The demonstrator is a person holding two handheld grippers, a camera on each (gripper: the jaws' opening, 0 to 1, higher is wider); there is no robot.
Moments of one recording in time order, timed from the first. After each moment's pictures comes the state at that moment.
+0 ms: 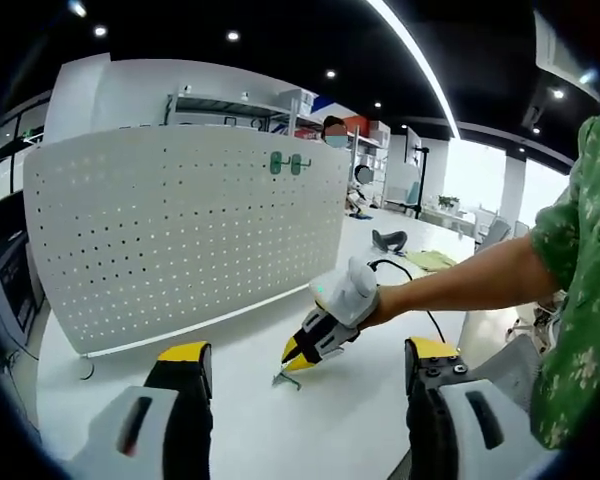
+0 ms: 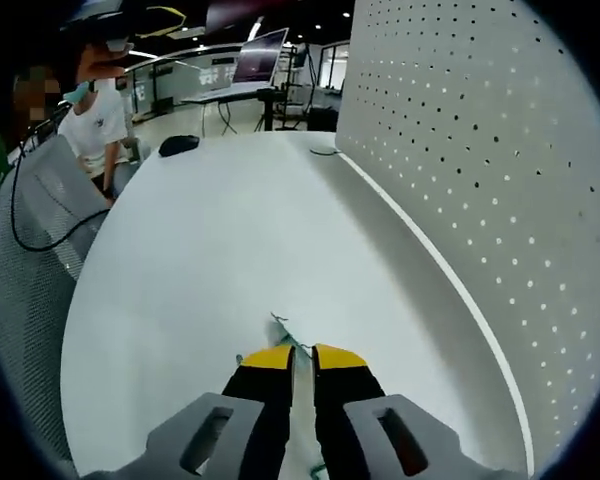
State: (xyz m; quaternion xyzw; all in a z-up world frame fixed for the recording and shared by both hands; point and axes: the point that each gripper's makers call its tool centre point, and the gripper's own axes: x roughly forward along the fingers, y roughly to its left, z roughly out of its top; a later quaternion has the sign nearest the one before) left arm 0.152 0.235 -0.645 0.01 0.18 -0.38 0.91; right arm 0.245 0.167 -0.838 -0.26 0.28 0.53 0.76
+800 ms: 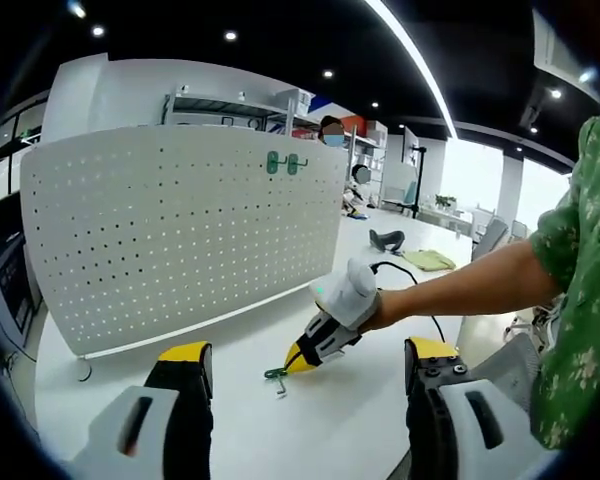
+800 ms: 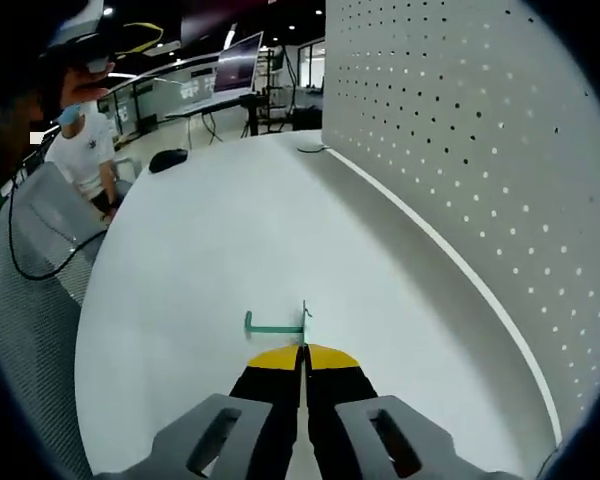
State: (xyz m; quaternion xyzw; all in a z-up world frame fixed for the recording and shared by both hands) left arm 0.151 0.232 -0.645 0.01 0.18 -0.39 0.90; right arm 0.240 0.165 -0.840 -0.21 0.31 0.51 0.78
